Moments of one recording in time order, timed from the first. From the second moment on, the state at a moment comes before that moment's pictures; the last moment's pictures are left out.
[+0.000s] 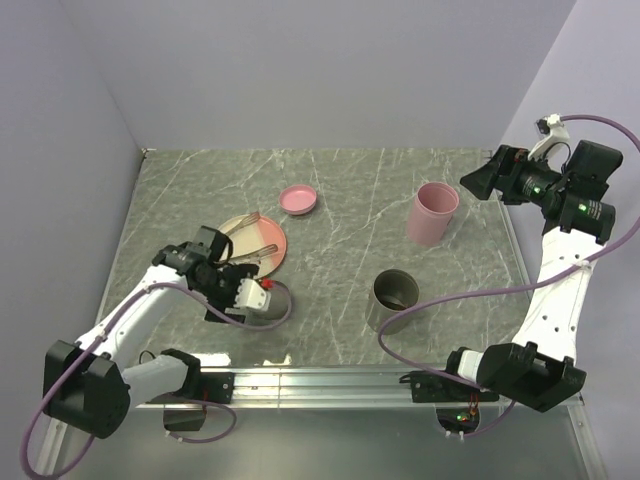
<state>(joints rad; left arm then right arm) -0.33 1.11 0.81 -1.01 0.46 1.39 -0.43 1.24 1.53 -0.84 -0.83 0.01</state>
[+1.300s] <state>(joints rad) -0.64 1.30 1.05 -0.72 0.62 0.90 -0.43 1.13 1.40 -0.87 -1.03 -0.12</state>
